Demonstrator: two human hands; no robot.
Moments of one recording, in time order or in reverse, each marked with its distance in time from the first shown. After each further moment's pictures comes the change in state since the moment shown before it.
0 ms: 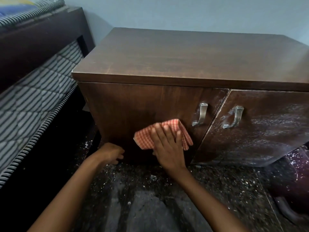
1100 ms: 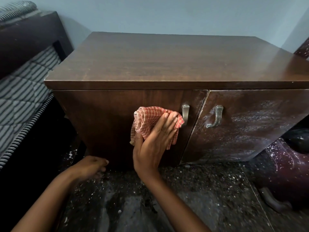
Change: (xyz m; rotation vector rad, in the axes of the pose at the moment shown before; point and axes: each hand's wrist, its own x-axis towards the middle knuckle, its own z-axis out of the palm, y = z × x) left_hand 0.001 -0.016 -0.015 0.147 -0.119 0.059; right_hand 0.054 -0.041 -0.044 0.476 0.208 0.773
